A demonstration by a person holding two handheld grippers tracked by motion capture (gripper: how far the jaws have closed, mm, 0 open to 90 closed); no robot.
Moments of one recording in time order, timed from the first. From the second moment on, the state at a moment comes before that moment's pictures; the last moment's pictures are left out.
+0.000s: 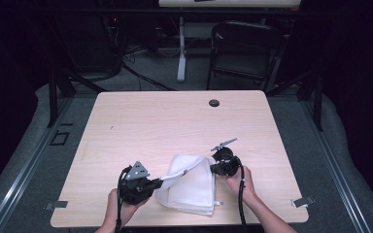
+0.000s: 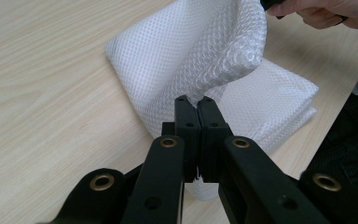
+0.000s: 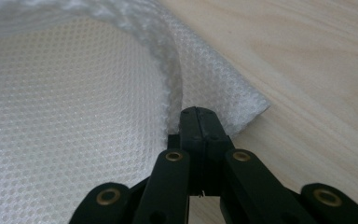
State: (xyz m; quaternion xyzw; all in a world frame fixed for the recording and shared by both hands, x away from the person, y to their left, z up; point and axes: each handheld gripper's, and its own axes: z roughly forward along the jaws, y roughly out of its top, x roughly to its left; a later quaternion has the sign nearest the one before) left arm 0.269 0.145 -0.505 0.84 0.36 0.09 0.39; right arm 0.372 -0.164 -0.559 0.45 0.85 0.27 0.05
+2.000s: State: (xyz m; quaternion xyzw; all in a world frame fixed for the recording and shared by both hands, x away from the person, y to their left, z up) left arm 0.299 0.177 -0.538 0.83 0.45 0.09 0.31; right arm 0.373 -0.180 -0.556 0.45 0.85 0.26 0.08
